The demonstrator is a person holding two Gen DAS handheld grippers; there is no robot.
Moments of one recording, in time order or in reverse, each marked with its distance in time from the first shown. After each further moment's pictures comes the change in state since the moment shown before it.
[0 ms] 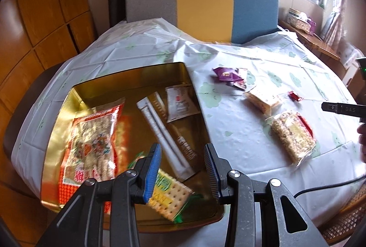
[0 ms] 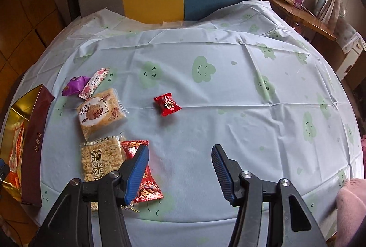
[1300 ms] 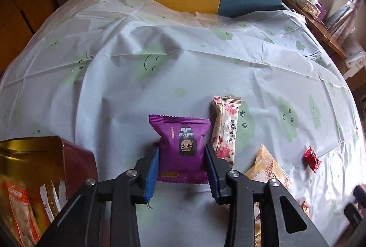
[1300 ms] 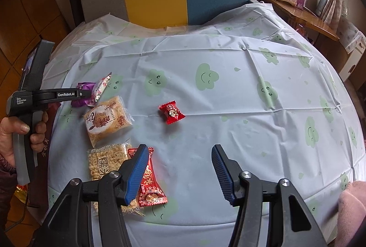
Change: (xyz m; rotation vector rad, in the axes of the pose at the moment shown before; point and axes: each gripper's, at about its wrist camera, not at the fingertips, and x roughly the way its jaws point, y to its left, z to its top) left arm 0.187 -0.077 0.137 -0.005 0.247 -0.103; right arm -0.003 -0.003 0.008 0.011 -0.021 0.034
